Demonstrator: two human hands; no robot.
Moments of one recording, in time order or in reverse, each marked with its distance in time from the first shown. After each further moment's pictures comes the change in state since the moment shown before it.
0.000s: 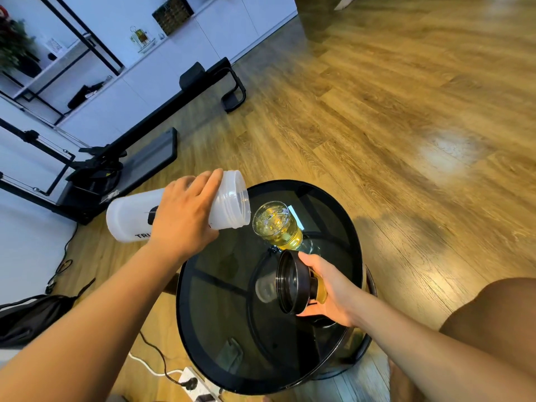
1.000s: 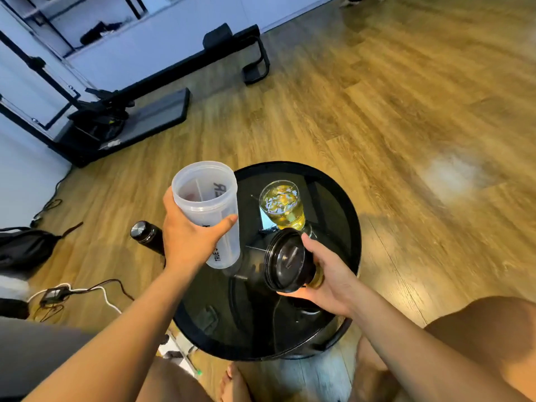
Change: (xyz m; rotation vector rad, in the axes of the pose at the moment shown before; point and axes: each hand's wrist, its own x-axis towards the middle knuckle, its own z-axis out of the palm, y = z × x) left_hand -0.087 0.039 0.067 -0.867 0.382 -0.887; right_hand -0.005 0.000 -0.001 0.066 -0.206 -0.019
